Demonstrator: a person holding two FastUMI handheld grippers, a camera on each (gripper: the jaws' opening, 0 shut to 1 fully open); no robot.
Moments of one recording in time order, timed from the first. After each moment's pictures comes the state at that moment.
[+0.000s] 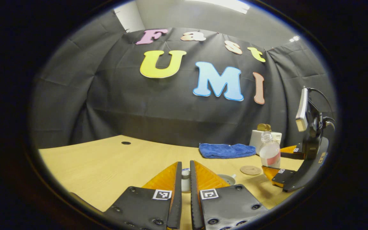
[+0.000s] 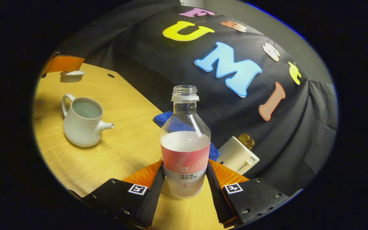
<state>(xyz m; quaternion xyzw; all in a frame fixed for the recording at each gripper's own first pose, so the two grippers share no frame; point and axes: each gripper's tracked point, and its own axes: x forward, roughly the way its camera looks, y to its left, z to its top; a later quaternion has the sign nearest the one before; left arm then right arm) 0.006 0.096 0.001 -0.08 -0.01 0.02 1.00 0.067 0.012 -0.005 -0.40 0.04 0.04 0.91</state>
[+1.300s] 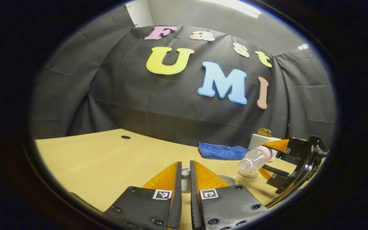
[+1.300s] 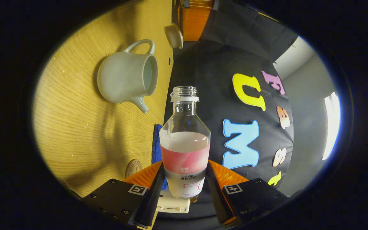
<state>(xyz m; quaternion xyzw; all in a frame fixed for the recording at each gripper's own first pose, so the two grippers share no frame) 0.007 0.109 -0.004 -0.12 0.00 0.02 0.99 0.073 0.058 0.033 -0.75 -0.13 0.07 0.64</state>
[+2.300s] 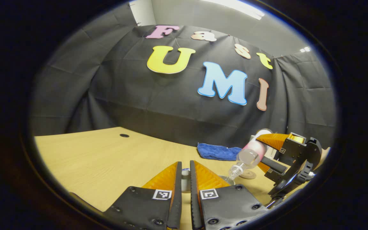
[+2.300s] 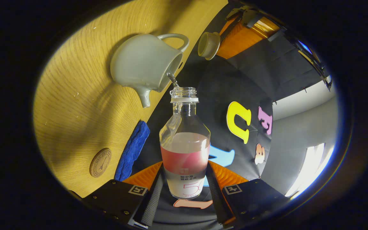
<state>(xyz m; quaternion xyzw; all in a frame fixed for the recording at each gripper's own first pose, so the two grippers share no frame) 0.008 0.107 -0.003 -0.14 0.00 0.01 0.99 0.078 0.080 0.057 -0.83 -0.22 0.02 0.51</state>
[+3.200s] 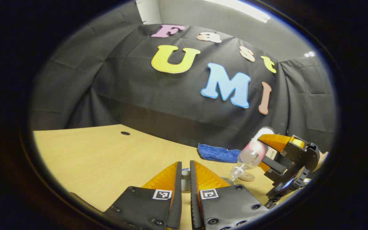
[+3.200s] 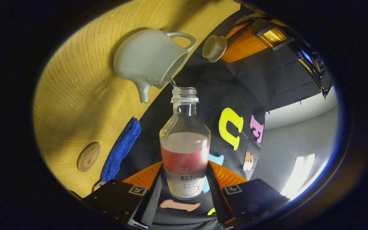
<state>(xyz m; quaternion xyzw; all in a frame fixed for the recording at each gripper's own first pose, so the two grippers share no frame) 0.007 0.113 -0.006 -0.16 0.00 0.02 0.99 0.076 0.084 0.069 -0.84 -0.26 0.00 0.48</state>
